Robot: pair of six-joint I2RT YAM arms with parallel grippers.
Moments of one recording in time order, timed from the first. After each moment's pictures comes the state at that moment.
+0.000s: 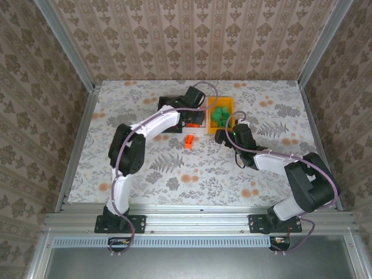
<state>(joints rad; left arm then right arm) -0.70 2.15 1.81 -0.62 -0.06 -0.29 0.40 1.50 0.62 0.26 0.18 0.57</state>
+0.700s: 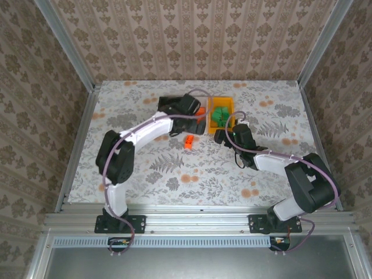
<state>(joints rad) -0.74 1.88 1.47 -0.64 -0.10 -0.34 0.41 1.50 0.62 0.26 0.17 0.58</state>
